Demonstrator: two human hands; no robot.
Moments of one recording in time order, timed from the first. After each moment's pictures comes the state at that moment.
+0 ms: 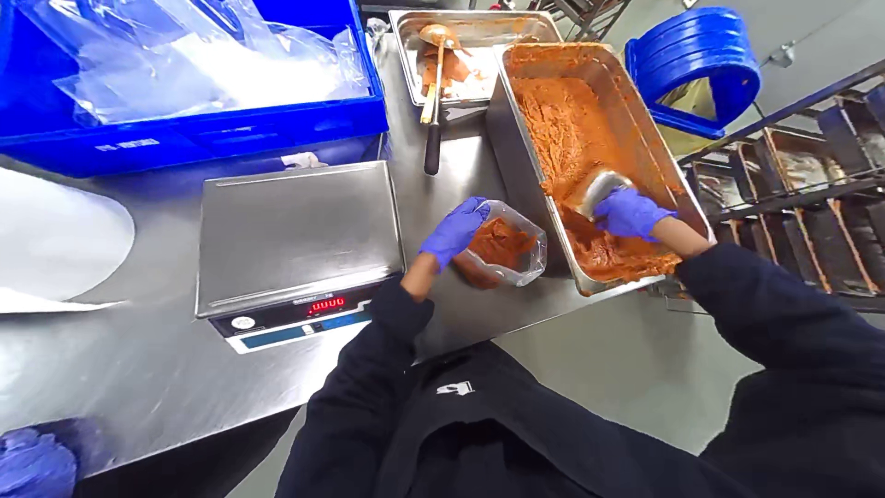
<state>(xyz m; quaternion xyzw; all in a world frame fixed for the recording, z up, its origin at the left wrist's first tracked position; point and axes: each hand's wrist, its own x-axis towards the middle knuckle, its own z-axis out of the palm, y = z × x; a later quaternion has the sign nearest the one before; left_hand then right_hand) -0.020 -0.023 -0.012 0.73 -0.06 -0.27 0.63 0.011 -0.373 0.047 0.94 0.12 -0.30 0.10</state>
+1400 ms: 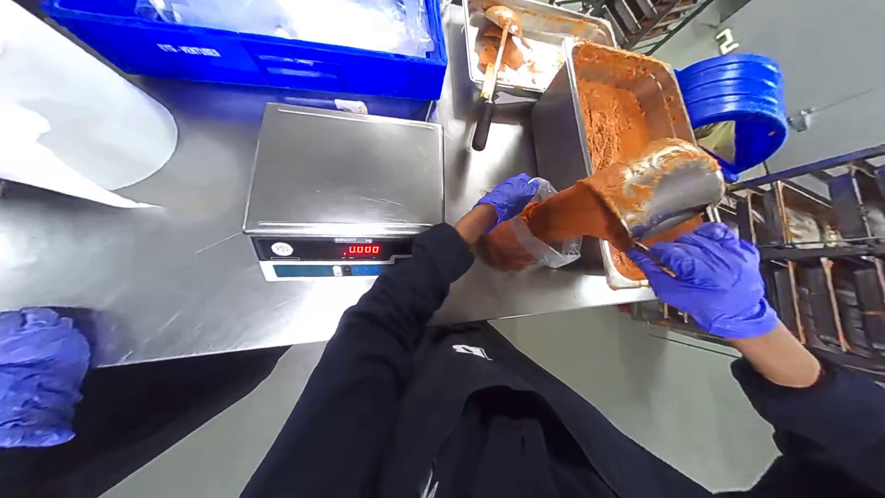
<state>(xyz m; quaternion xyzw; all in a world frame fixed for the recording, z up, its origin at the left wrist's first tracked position) -0.034 -0.007 0.026 0.78 -0.14 -0.24 0.55 -0.116 -0.264 0.133 0.88 0.41 0.22 0.01</state>
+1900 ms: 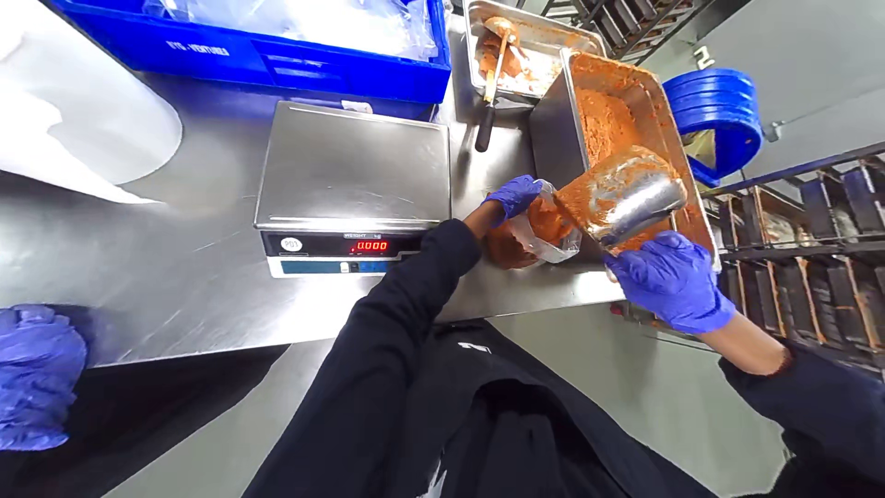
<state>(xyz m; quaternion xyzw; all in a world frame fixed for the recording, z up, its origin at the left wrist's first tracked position) -0.006 -0.025 -0.025 0.78 -0.19 -0.23 0.55 -0.134 -0.239 0.117 0.85 0.47 0.24 0.07</state>
